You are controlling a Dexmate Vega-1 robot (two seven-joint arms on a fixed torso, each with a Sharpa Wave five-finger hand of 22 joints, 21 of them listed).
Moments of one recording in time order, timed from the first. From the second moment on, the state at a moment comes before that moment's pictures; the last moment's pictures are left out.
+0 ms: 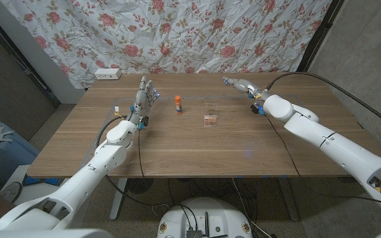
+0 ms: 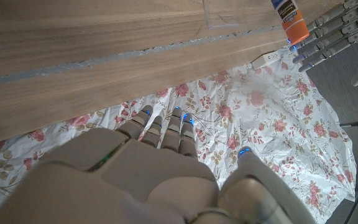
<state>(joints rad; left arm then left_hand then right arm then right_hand) 0.84 0.51 0.37 -1.30 -0.65 -0.29 -0.03 0.01 0.02 -0.05 0.08 0.39 -0.14 -0.21 0.19 0.19 -0.12 -0.16 0.21 0.19 -0.05 -0.04 0.18 0.18 0.05 -0.04 0.19 0.17 -0.62 -0.72 -0.64 -1.58 -0.04 -0.05 0.04 0.12 0.11 0.20 0.07 0.20 0.22 -0.03 0.19 0.17 0.24 -0.03 0.21 0.19 -0.02 -0.03 0.20 0.28 0.09 0.00 0.18 0.17</state>
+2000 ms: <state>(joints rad) 0.84 0.51 0.37 -1.30 -0.65 -0.29 -0.03 0.01 0.02 -0.05 0.08 0.39 -0.14 -0.21 0.19 0.19 -0.12 -0.16 0.21 0.19 -0.05 -0.04 0.18 0.18 0.05 -0.04 0.19 0.17 -0.44 -0.70 -0.81 -1.64 -0.15 -0.31 0.34 0.03 0.08 0.18 0.13 0.22 0.26 0.01 0.20 0.18 0.31 -0.03 0.21 0.19 -0.04 0.00 0.21 0.27 -0.04 0.01 0.17 0.17</state>
